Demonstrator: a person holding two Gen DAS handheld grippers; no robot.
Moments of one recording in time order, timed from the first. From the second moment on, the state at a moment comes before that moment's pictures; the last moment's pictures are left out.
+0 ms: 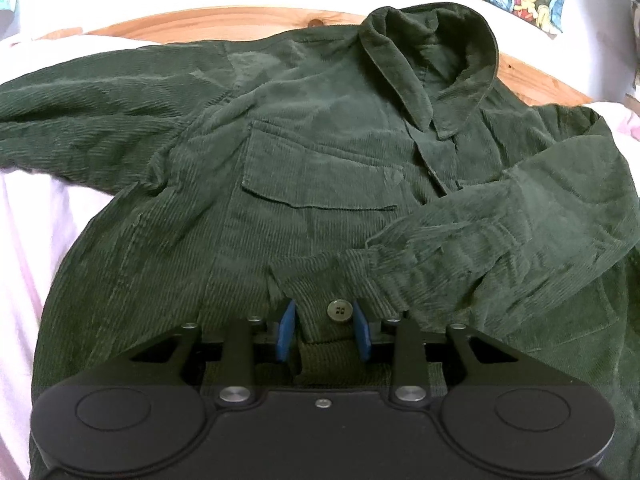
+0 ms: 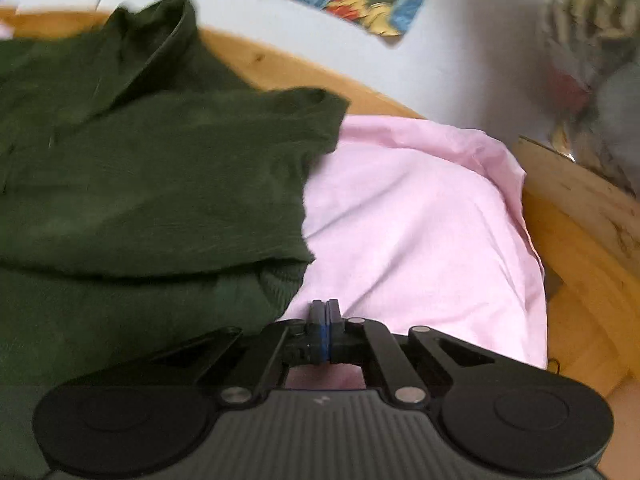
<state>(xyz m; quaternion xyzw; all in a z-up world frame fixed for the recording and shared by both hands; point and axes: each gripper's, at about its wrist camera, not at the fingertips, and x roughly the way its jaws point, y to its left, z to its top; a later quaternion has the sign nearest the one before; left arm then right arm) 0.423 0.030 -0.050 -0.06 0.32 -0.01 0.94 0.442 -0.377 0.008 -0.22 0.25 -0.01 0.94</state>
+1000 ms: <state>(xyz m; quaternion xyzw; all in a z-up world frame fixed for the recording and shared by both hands) 0.348 0.315 0.059 -0.13 0.17 0.36 0.91 0.278 -0.273 0.005 0.04 0.27 0.19 0.95</state>
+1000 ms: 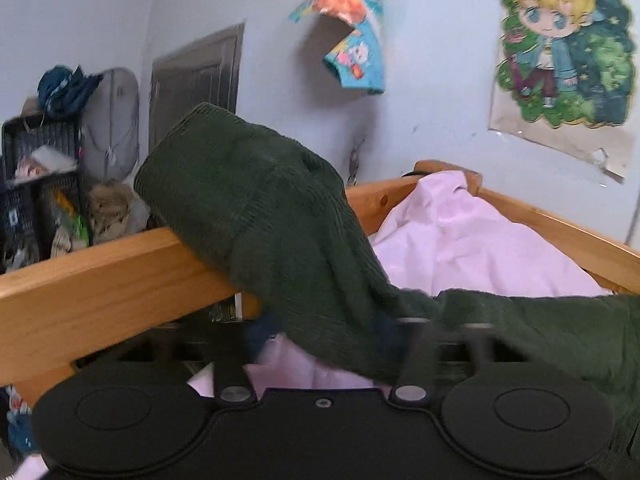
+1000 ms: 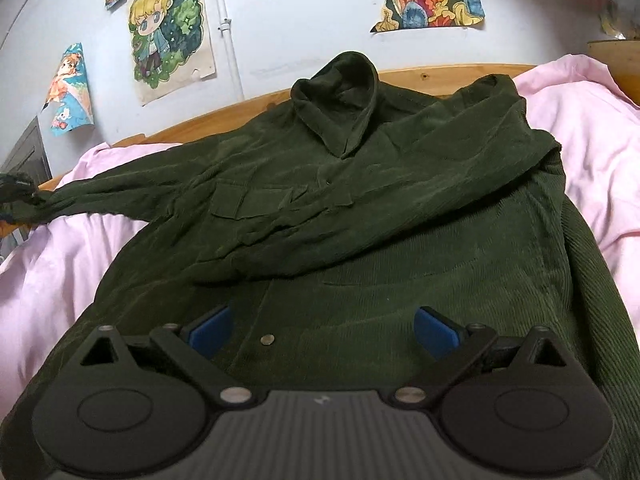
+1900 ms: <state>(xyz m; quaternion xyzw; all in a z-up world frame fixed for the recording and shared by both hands) 0.407 -0.059 0.018 0.19 0.15 -0.11 0.96 0.281 -0.358 0.011 0.12 0.20 0.03 0.97</state>
